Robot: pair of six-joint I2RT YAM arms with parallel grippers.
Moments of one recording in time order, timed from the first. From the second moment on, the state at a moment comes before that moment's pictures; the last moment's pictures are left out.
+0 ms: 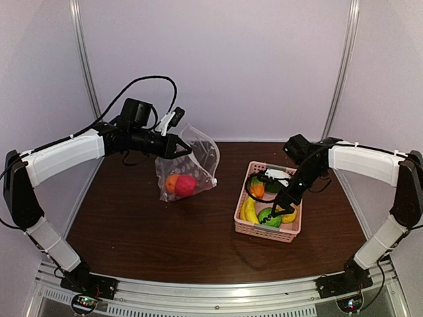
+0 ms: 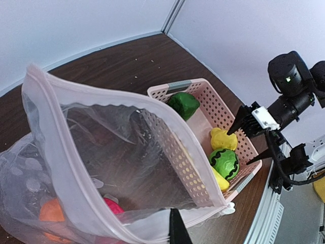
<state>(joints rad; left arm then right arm) -0.59 1.58 1.37 -0.36 0.49 -0.17 0.50 1.55 1.18 -0.92 -0.33 -0.49</state>
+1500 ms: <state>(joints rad) -0.59 1.60 1.37 -0.36 0.57 -0.18 0.59 1.78 1.91 -0.79 -0.62 -0.25</state>
